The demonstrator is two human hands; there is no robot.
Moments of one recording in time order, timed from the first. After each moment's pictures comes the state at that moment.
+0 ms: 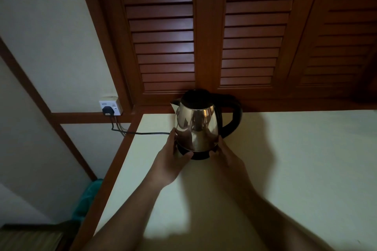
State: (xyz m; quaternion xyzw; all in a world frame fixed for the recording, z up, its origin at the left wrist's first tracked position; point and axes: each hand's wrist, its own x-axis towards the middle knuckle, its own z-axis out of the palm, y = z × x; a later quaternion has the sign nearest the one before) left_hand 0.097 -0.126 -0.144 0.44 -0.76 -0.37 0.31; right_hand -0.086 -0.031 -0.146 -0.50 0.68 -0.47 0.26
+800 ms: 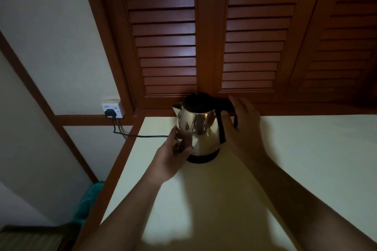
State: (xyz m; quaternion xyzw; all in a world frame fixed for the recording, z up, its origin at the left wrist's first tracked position) left_hand 0.094 -0.144 -0.139 0.42 -0.73 -0.42 0.34; right_hand -0.122 -0.079 -0.067 -0.55 0.67 -0.48 -0.07
